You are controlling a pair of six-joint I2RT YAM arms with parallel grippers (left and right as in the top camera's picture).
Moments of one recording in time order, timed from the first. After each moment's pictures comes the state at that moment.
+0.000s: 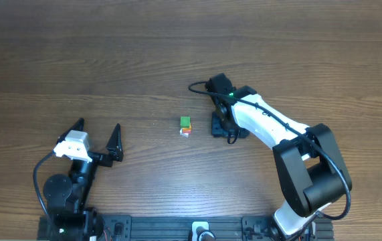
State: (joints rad) left arm 0.04 0.01 0.01 -0.05 0.24 -0.15; right arm 0.46 1.82 1.07 -0.80 0.06 0.50
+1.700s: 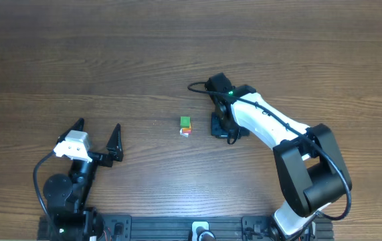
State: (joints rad) left arm 0.04 0.01 0.01 -0.05 0.24 -0.15; right arm 0.47 1.82 1.11 -0.88 0.04 0.49
